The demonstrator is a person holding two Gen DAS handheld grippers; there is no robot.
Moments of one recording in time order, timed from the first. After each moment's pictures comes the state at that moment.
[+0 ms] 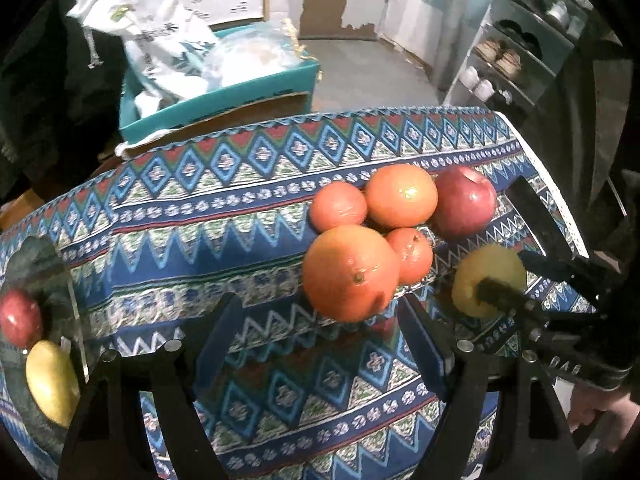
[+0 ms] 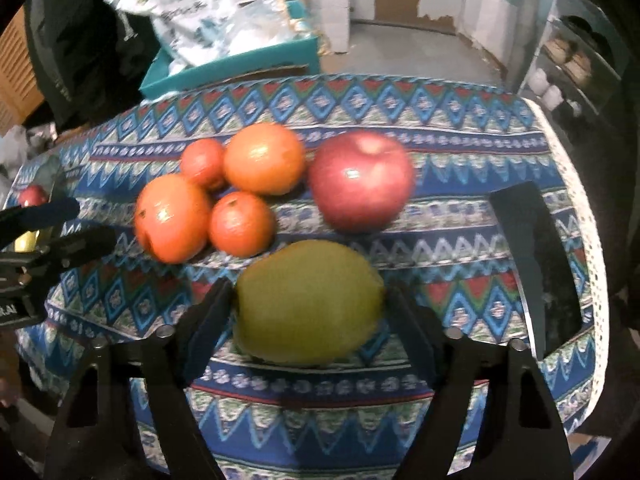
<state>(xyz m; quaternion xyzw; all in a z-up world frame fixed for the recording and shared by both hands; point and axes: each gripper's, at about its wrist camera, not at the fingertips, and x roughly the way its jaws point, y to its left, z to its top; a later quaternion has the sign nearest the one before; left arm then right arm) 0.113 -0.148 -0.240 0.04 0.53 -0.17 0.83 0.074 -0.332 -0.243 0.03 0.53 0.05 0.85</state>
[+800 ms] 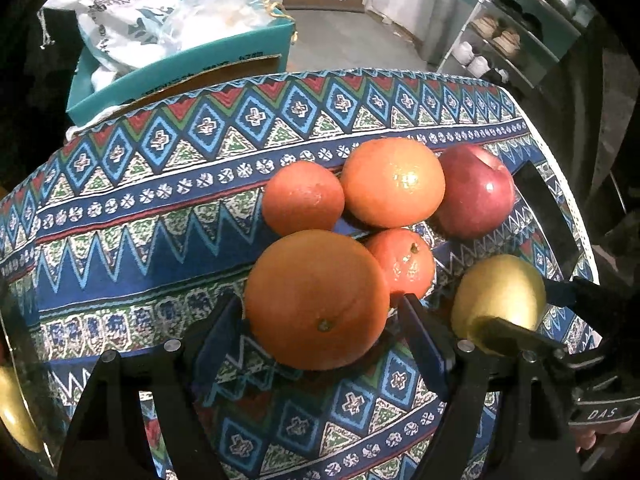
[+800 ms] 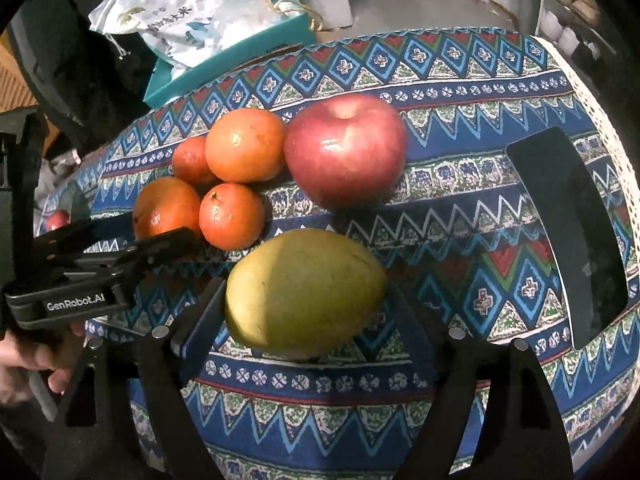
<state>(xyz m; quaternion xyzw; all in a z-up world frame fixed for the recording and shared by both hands) 0.143 -0.181 -0.285 0.03 0.57 -0.20 0.80 0.080 -0.357 -0.269 0.13 0.56 0.10 0.81</state>
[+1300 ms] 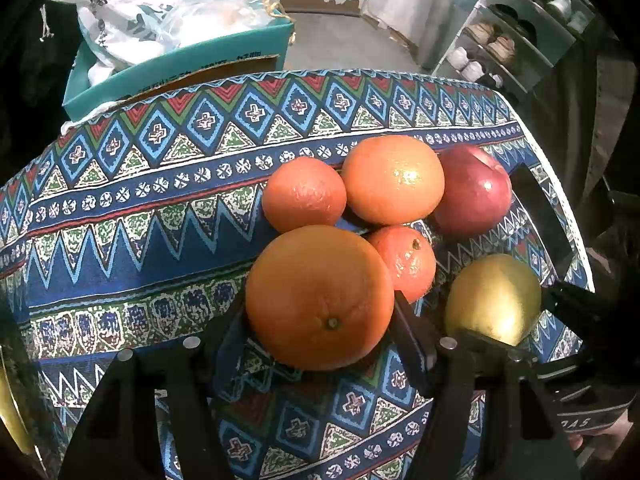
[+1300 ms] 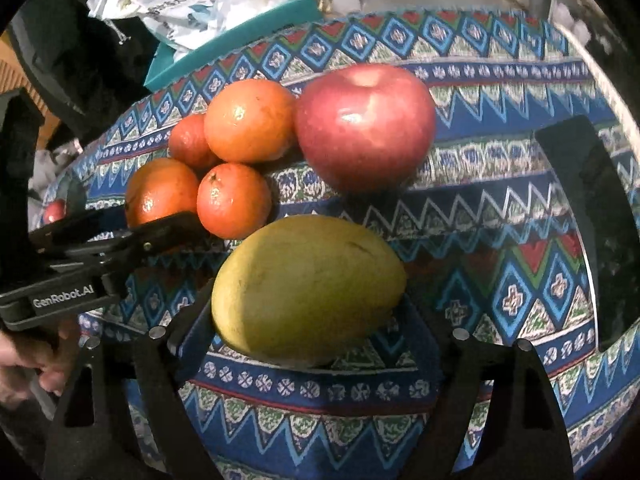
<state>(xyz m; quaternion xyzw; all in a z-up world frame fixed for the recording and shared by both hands) 0.138 -0.173 -0.287 0.01 0.57 -0.21 0.80 0.087 -0.341 -0.280 0.11 0.57 0.11 0.81</state>
